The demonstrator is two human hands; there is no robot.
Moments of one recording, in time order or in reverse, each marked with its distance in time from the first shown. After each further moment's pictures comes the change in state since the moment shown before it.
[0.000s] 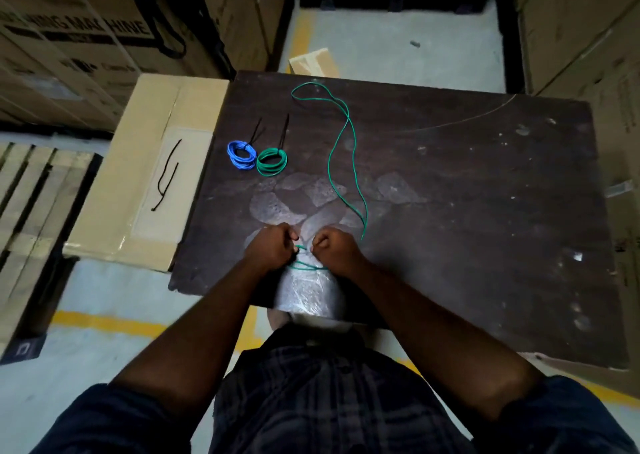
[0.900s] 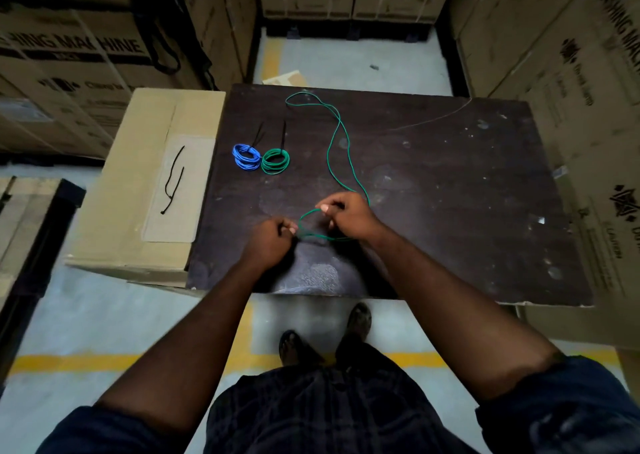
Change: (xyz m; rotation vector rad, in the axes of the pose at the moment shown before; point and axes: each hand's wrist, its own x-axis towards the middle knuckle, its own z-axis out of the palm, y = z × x) left_hand -0.059 -0.016 -0.035 -0.232 0.198 0.164; right_hand -0.027 -0.066 -0.018 0.225 0.132 -0.071
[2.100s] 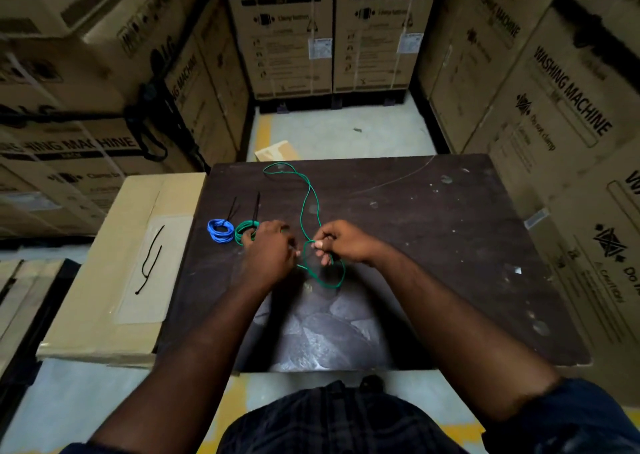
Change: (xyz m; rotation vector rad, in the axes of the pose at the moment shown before) left_hand 0.051 0.133 -0.011 0.591 0.160 0.293; right_hand 0.027 -0.037 -0.112 -0.009 -0.341 -0.078
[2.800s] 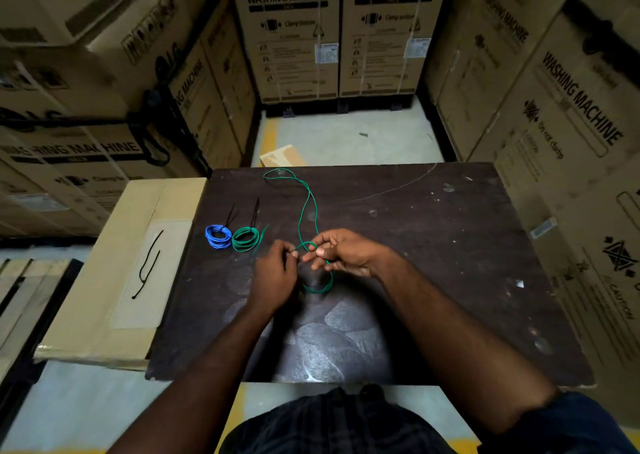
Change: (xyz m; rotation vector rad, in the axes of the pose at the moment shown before) left_hand -0.011 0.018 0.043 -0.639 0.223 -0.170; right_hand -0.003 0.009 -0.018 0.535 -0.180 0.104
